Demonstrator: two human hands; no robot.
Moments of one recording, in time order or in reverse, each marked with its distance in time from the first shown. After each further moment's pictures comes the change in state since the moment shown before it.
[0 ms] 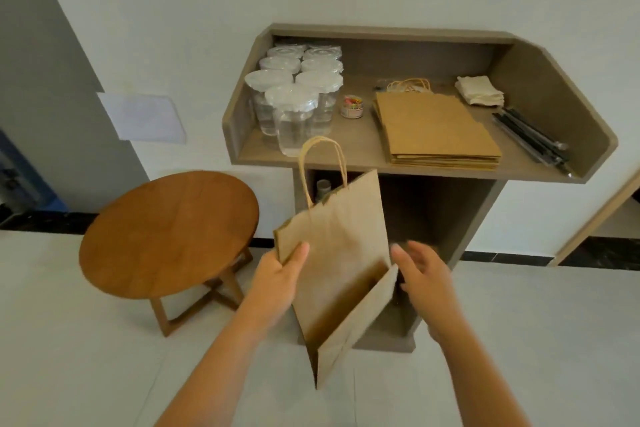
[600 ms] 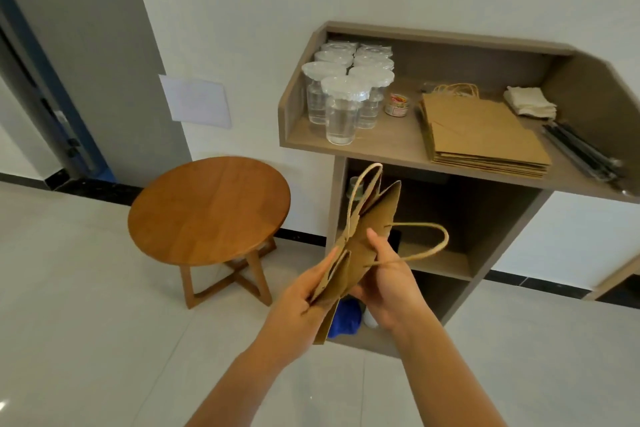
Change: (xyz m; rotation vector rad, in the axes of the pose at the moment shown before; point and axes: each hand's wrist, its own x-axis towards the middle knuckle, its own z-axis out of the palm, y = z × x) left_hand -0.065 -0.042 -0.022 0.181 -0.100 0.209; right_hand -0.050 -0.031 0.078 0.718 -0.453 0.162
